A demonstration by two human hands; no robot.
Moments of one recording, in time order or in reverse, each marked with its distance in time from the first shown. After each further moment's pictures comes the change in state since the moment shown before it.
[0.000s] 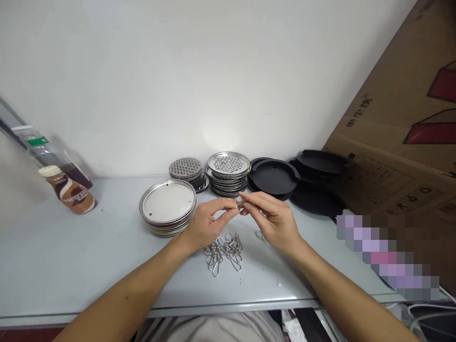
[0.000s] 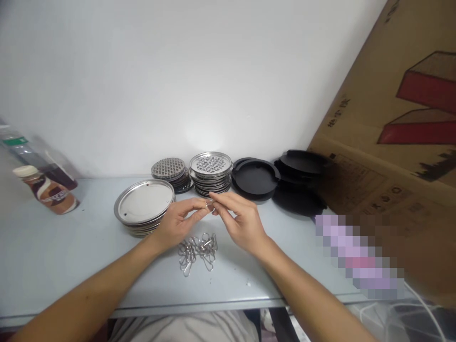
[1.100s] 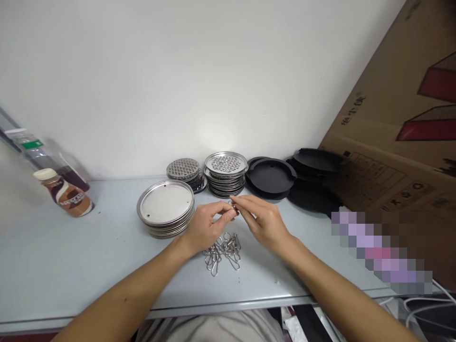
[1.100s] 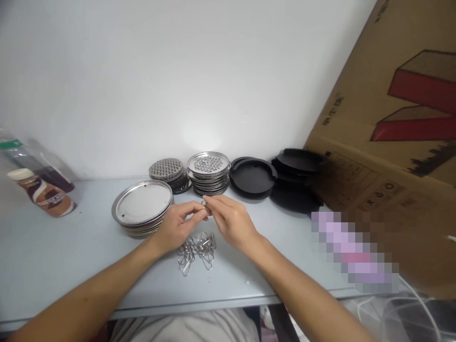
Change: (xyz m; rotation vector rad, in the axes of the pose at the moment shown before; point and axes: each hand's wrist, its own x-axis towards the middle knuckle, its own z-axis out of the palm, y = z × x) left_hand -0.005 -0.003 0.005 0.158 -0.001 -0.053; right_hand -0.001 0.008 0.009 -0.203 -0.056 -0.079
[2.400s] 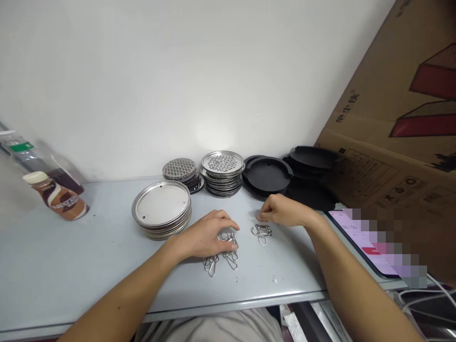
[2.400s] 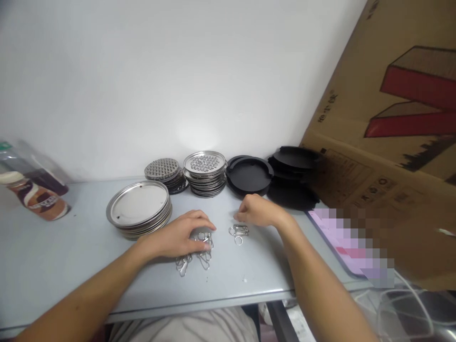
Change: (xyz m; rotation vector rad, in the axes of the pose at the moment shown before) left_hand -0.003 -0.010 -0.004 0.219 -0.524 -0.087; right_hand 0.009 0.057 -0.065 -0.208 -0.781 0.577
